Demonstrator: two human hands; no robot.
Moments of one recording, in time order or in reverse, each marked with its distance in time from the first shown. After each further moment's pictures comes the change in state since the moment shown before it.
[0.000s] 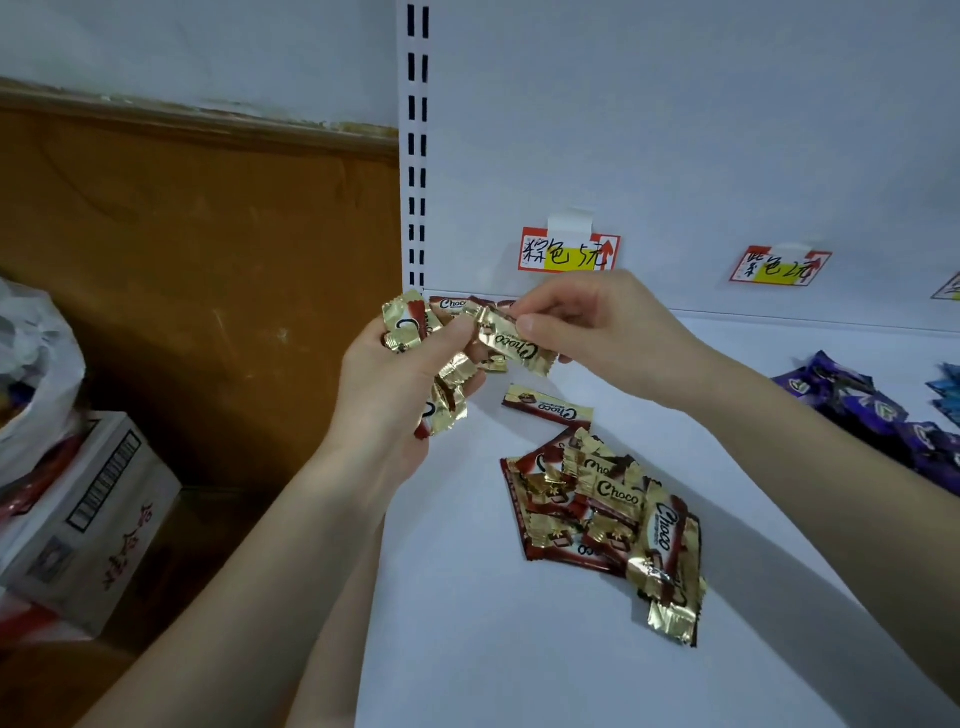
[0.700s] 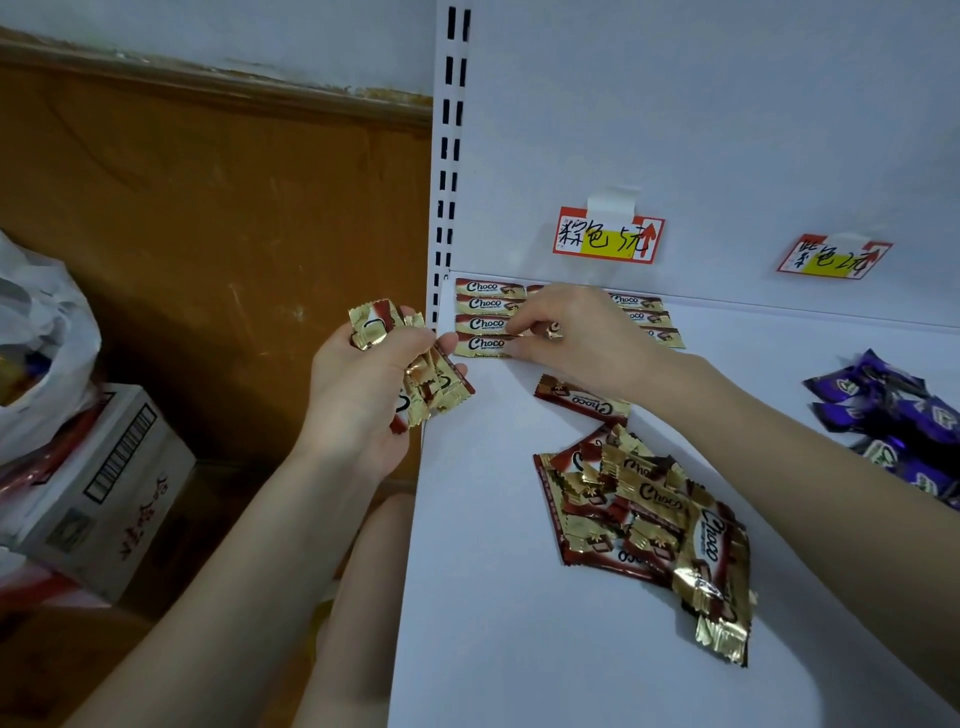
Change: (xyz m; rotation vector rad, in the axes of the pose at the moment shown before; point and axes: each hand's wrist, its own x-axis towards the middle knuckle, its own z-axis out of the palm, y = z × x) left_hand 0.012 0.000 -0.031 0.015 0.176 -0.097; right_hand 0.035 0.036 0.034 -0.471 -0.071 -0.131
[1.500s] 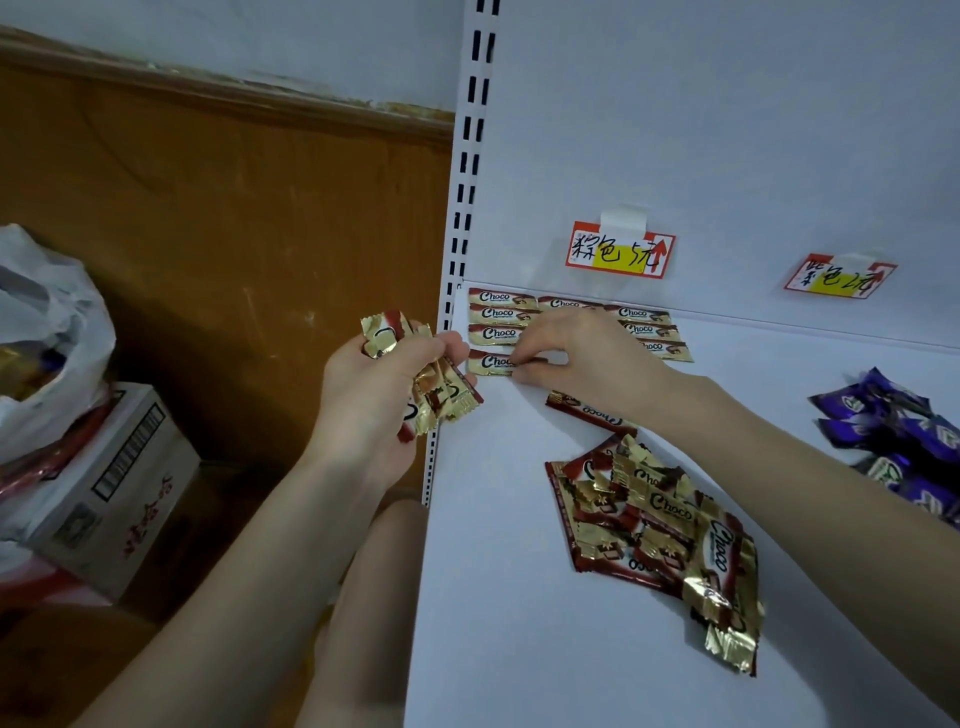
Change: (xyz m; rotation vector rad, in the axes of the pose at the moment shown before) left_hand -0.004 0.001 -0.006 0.010 -0.042 0.037; right_hand -0.004 -0.006 0.003 -0.039 -0.047 -0.092
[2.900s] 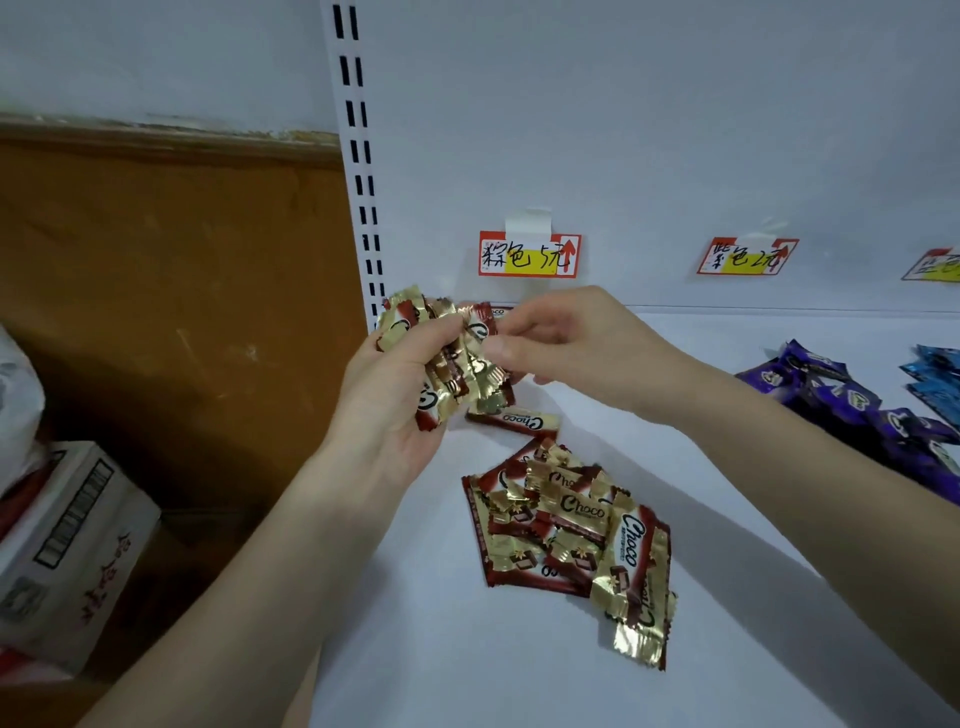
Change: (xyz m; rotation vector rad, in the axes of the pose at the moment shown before) left_hand -0.008 -0.005 0.067 -0.203 -0.175 -0.085; right_hand -0.043 -0.012 -0.056 0.634 0.060 0.345
